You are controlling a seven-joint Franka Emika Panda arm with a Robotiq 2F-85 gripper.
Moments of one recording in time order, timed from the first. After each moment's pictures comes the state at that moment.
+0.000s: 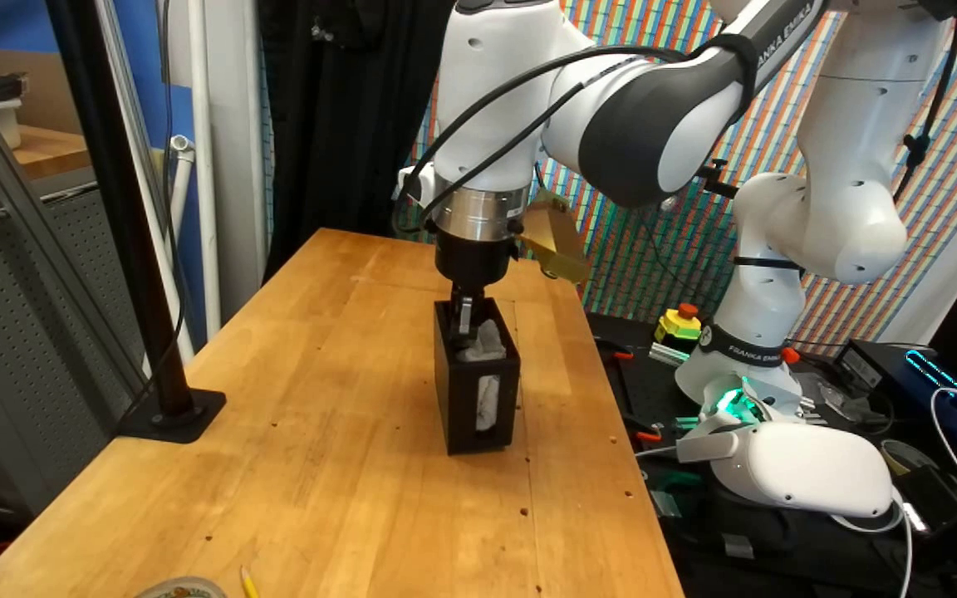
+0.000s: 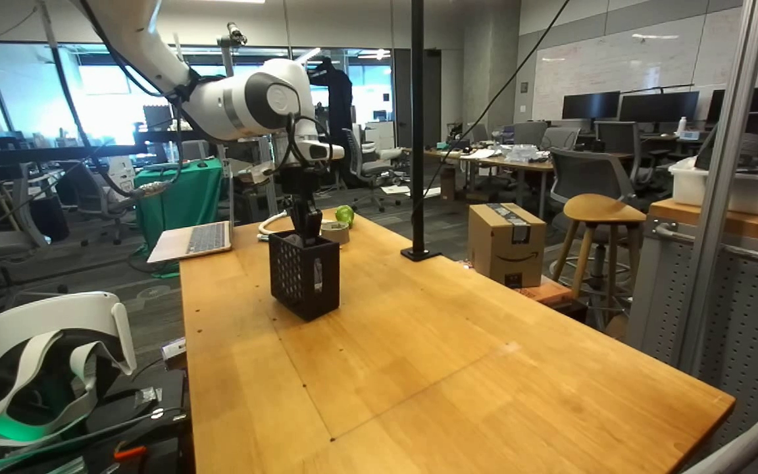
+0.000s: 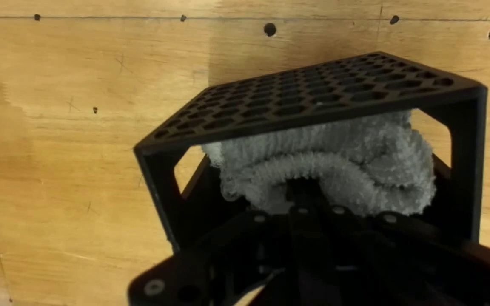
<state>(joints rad) 0.29 0.14 0.29 -2.12 -0.21 2.17 0.57</state>
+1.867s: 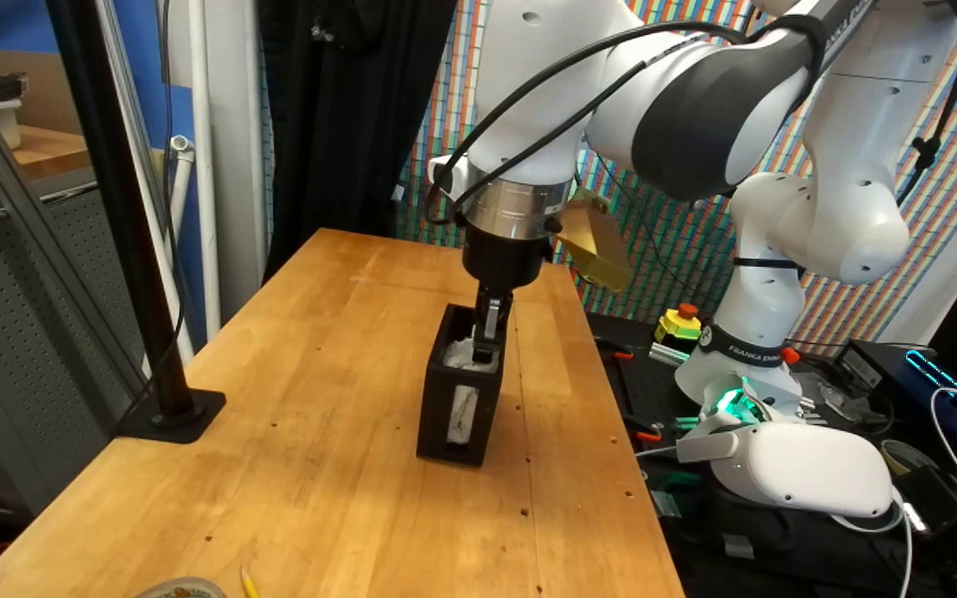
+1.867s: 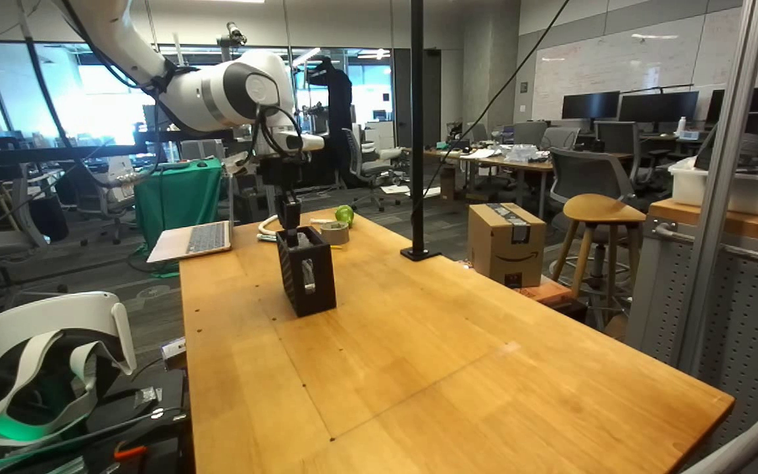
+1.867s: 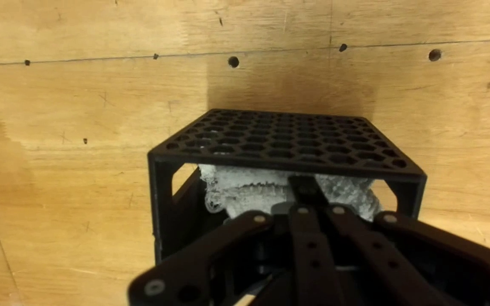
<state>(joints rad) 0.35 0.07 0.30 -2.15 -0.19 2.15 0.69</state>
